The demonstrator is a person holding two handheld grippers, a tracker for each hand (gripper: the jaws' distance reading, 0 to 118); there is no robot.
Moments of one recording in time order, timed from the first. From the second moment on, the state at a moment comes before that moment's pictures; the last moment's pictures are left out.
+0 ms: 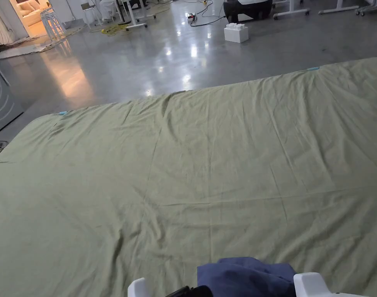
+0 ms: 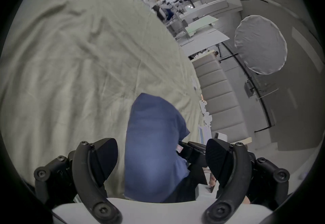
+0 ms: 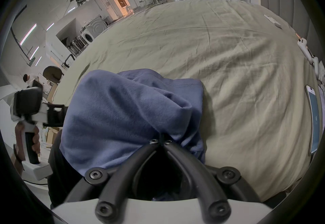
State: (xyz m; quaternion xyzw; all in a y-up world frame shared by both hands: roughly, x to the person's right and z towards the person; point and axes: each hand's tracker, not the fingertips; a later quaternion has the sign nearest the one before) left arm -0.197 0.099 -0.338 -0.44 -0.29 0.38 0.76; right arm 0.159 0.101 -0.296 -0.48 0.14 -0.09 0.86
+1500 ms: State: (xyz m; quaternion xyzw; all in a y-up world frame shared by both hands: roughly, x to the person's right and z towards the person) left arm -0.571 0.148 -0.411 -0.49 0.12 0.18 0.85; right arm 0.125 0.132 -0.246 -0.48 0.16 -0.24 0.83
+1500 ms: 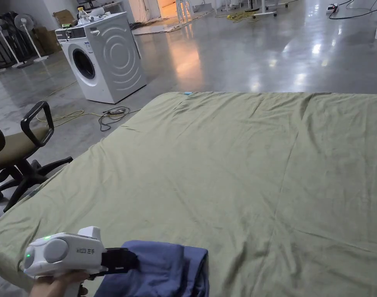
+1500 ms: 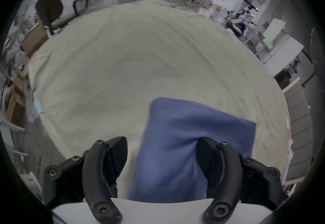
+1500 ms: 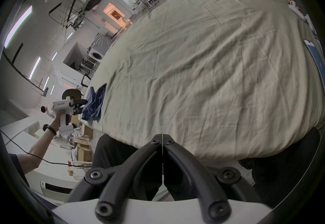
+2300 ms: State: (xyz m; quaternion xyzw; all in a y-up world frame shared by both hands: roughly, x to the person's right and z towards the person) left arm -0.226 0.355 -0.234 -0.12 -0.14 -0.03 0.98; right arm 0.203 0.318 -0.184 -0.12 0.09 -0.08 0.99
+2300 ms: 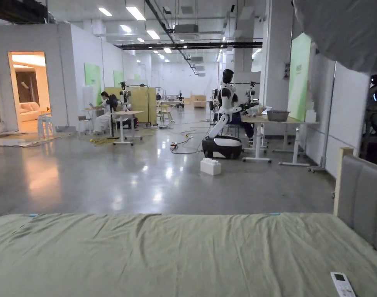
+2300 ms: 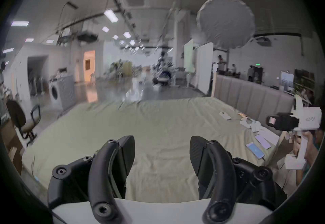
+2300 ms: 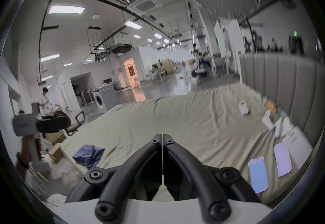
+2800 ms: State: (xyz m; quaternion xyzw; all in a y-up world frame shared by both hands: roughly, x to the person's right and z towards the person) left arm -0.155 0.365 -0.168 -0.04 -0.17 -0.03 0.99; right arm 0.211 0.349 -0.139 -0.05 0.06 -0.05 1.00
